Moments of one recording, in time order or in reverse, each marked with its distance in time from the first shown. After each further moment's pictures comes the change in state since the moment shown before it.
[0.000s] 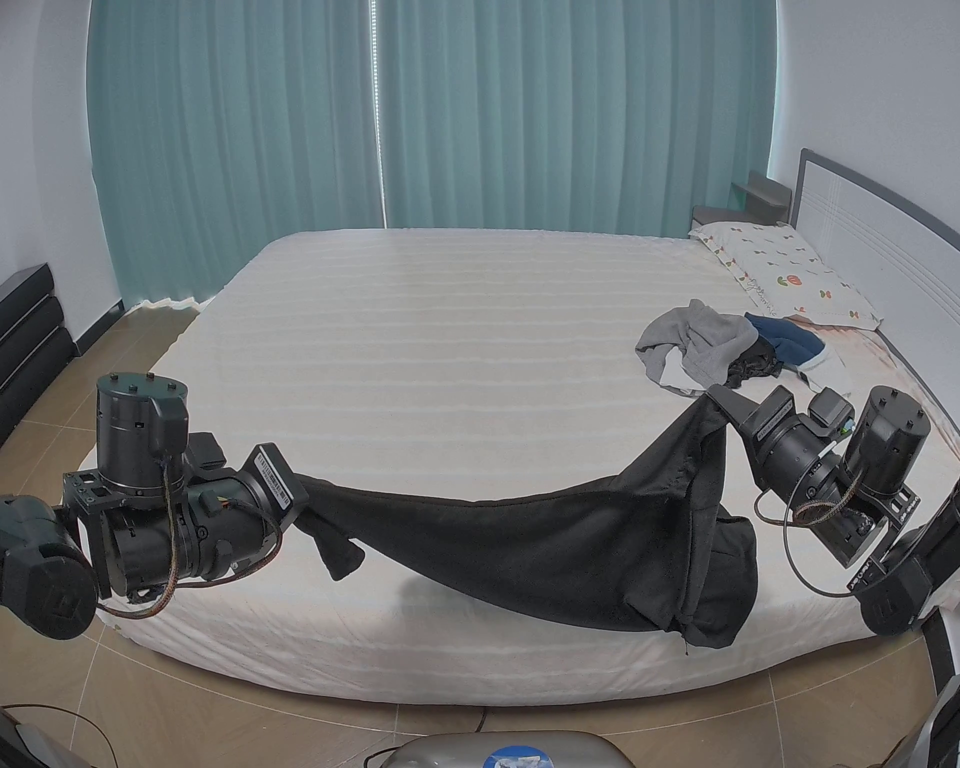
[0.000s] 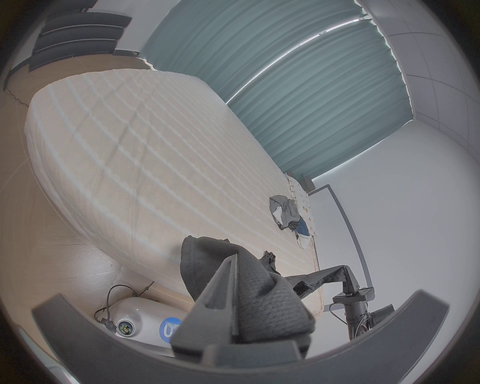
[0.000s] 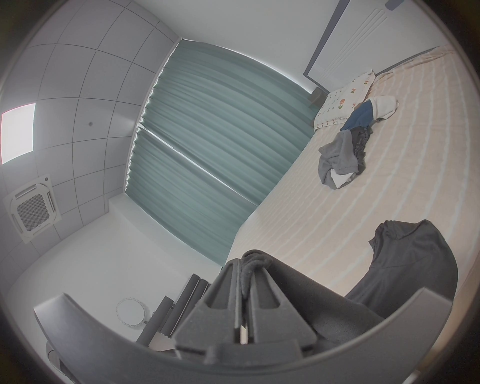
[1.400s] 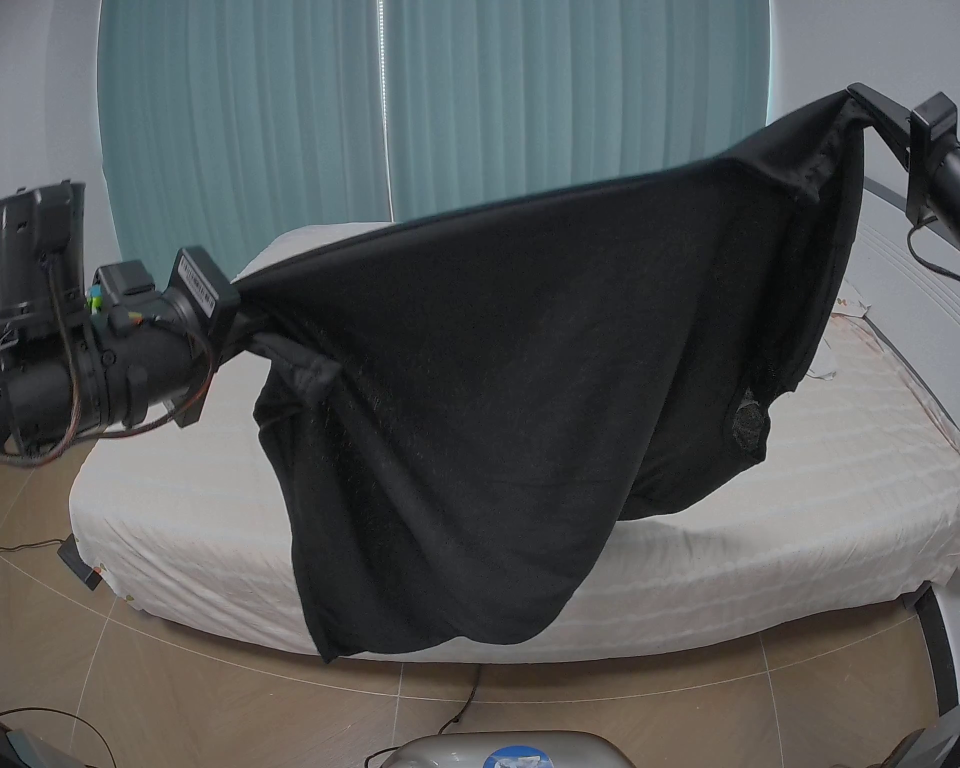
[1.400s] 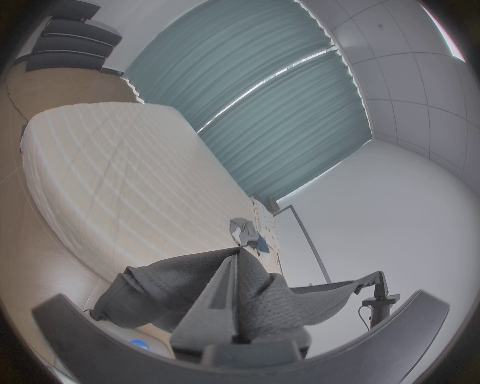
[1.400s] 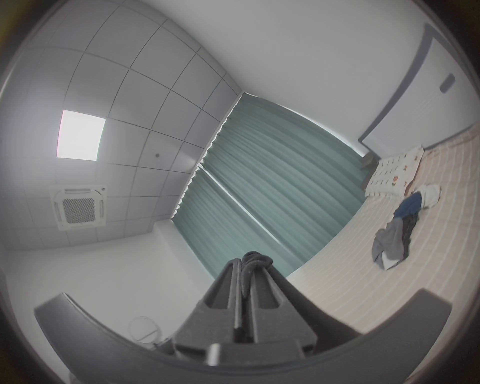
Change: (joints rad) left arm 0.040 -0.110 -0.443 0.295 0.014 0.009; right arm -0.091 -0.415 -0.696 0.720 0.010 -0.170
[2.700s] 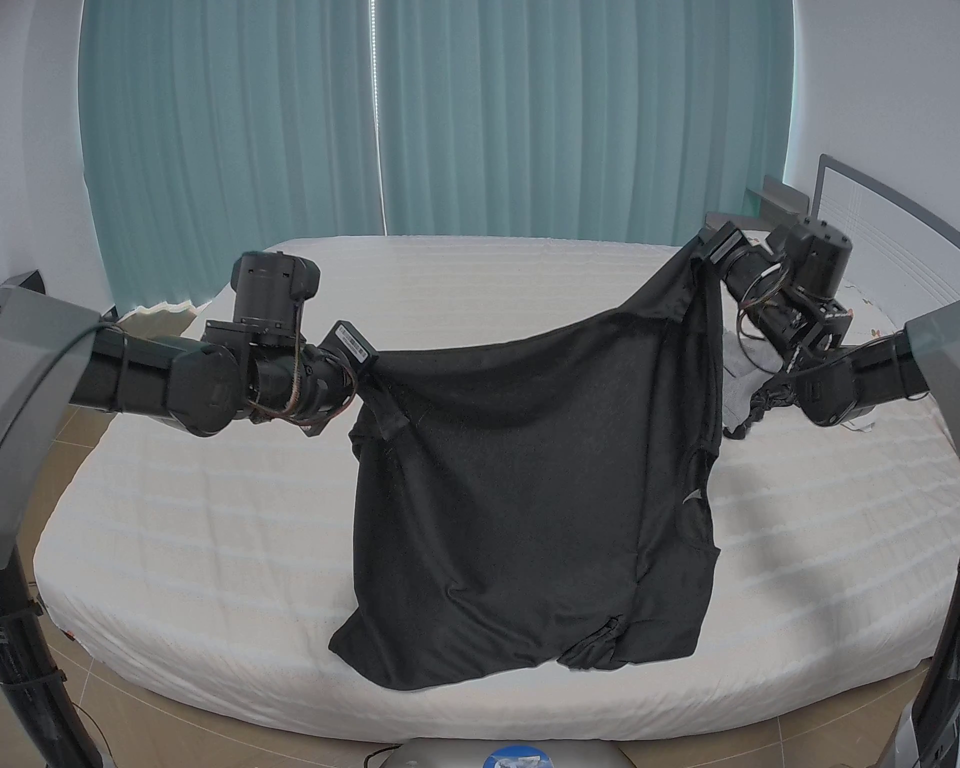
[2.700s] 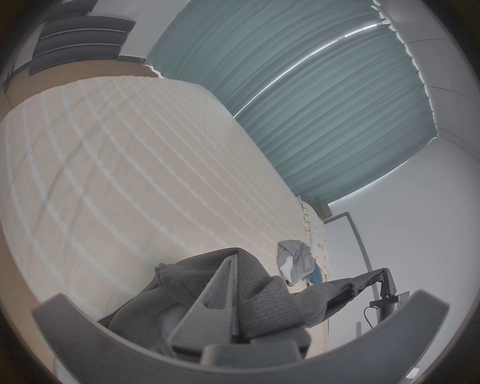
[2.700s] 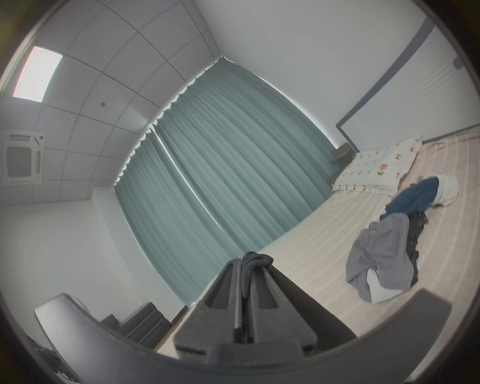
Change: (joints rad) left arm 0.075 0.635 -0.344 0.010 -0.001 -0.006; right arm -0.064 0.763 -0.273 -0.241 -0.055 -0.112
